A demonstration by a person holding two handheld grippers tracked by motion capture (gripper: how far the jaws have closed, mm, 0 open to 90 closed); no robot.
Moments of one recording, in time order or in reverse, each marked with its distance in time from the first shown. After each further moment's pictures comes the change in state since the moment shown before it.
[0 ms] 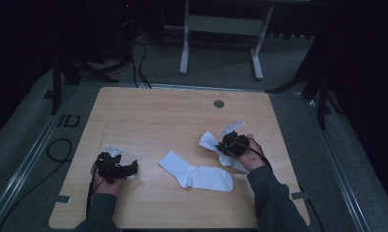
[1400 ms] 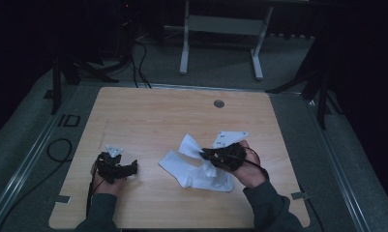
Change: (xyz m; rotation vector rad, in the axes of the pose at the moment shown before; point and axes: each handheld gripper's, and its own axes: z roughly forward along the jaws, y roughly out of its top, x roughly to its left) left arm 0.000 0.000 0.000 0.002 0.000 0.000; right arm 0.079 0.030 -0.067 -0.231 0.131 -0.124
